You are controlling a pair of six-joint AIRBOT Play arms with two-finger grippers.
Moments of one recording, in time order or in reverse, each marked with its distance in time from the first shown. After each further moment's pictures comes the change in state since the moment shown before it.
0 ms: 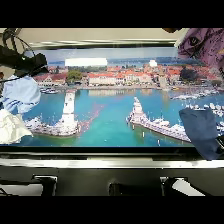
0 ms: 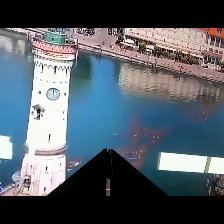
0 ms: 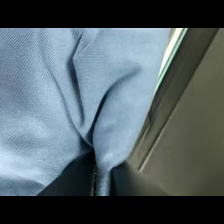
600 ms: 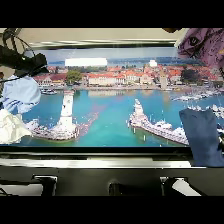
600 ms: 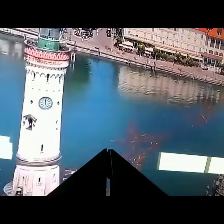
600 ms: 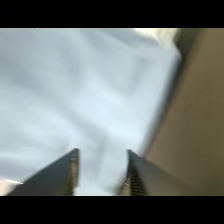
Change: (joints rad) left arm 0.000 0.000 0.000 0.000 0.000 0.000; right arm 0.000 0.058 0.045 0.066 -0.039 -0.092
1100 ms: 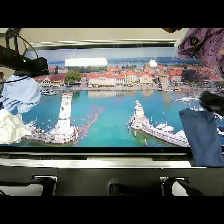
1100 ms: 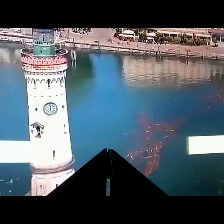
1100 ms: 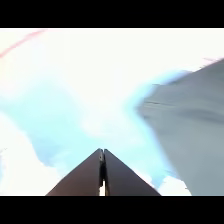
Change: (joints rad) left arm -0.032 0.031 -0.026 0.031 -0.031 0.170; right arm 0.471 0.126 0.093 0.432 -0.330 -0.369
